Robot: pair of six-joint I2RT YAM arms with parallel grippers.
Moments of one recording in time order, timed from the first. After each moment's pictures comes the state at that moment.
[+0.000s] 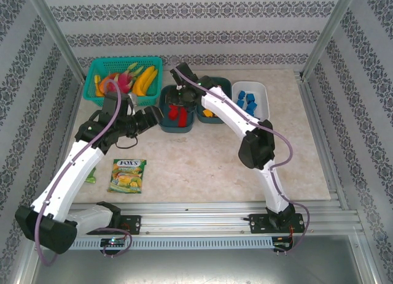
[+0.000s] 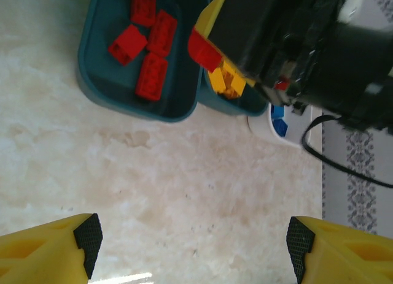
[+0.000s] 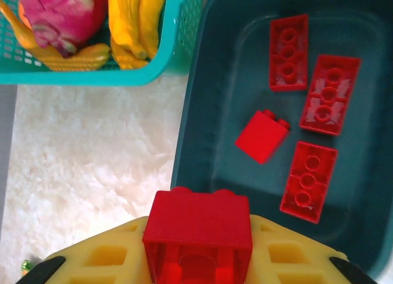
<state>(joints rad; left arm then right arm) -0.30 1.16 1.21 -0.76 0.23 -0.80 0.67 2.31 2.31 -0.90 -0.11 0.69</state>
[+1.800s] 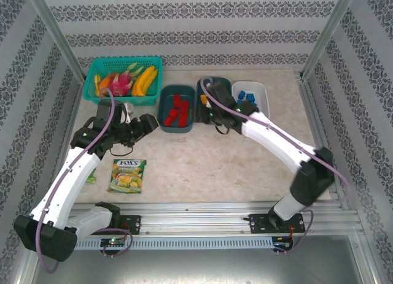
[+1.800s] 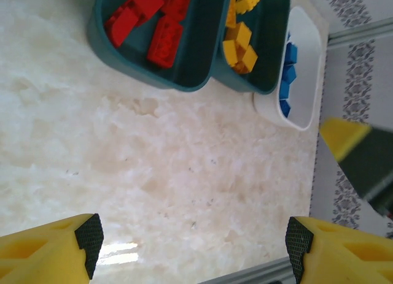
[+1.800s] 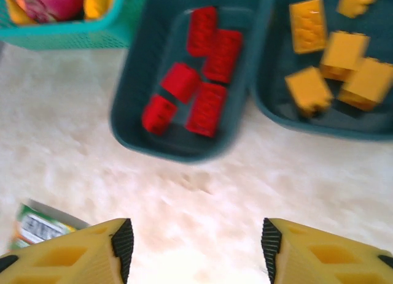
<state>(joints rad) -0.25 1.07 1.11 -0.83 0.35 -0.79 0.66 1.53 1.37 -0.65 0.03 0.57</state>
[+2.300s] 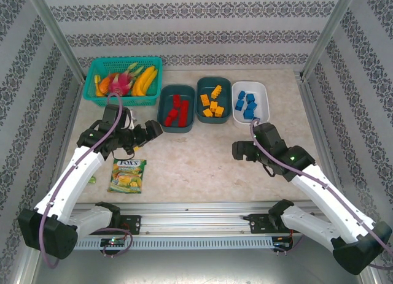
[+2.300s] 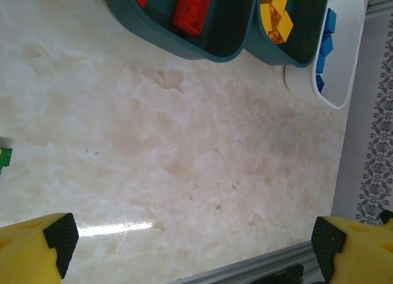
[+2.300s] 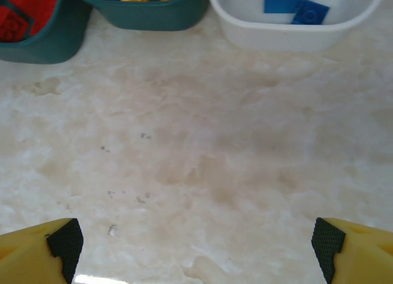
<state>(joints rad) -0.25 1.10 1.03 -0.82 0.36 -0.76 0.55 0.90 0.90 -0.90 0.18 0.47</state>
